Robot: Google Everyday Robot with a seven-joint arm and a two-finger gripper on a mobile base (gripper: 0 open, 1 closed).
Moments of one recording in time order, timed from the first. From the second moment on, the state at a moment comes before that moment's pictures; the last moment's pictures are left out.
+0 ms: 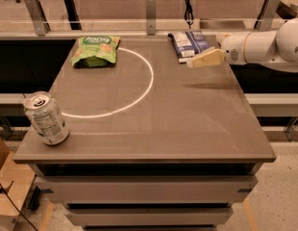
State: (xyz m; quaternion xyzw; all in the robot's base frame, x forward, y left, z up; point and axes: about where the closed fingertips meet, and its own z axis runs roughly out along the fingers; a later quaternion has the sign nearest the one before) arm 0.749 -0.188 0.896 -0.37 0.73 0.20 0.54
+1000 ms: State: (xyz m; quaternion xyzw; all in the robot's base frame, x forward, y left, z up) arm 0.818 -0.181 0.871 -0.33 0.73 0.15 0.58
